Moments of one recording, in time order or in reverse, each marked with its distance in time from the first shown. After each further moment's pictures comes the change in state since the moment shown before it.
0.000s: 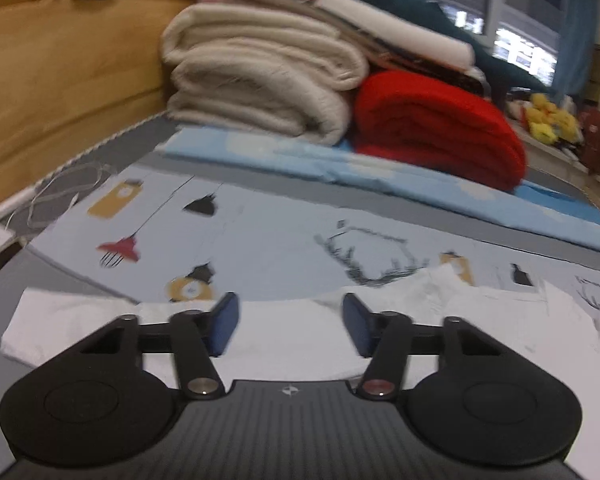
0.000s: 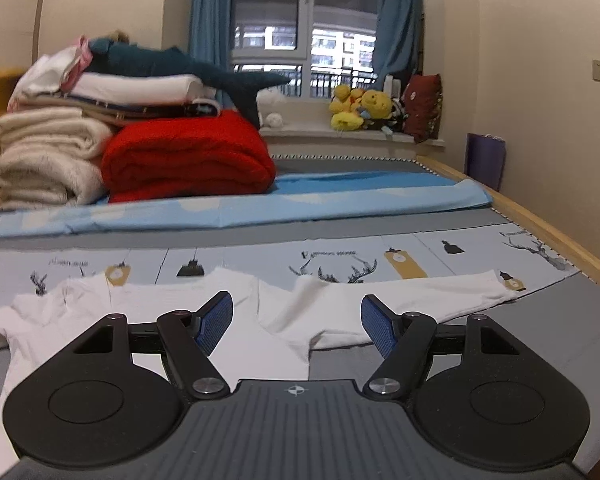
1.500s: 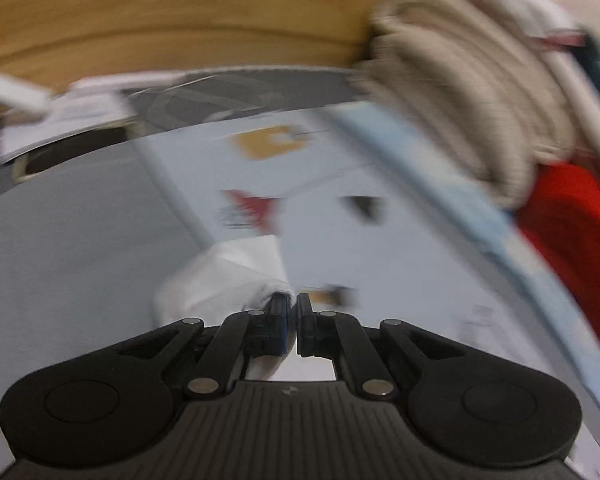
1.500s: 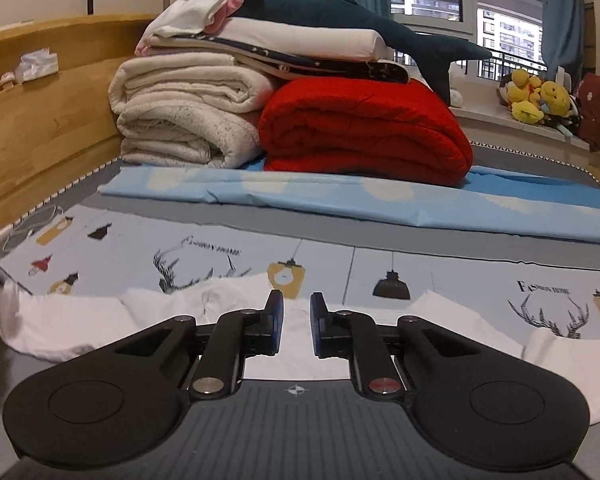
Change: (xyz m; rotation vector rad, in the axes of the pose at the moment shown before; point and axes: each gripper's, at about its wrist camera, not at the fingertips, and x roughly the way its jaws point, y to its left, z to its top) left arm 0.057 0.109 0.026 -0.519 0.065 0.237; right arm 0.121 0.175 0.050 -0.155 0.104 0.415
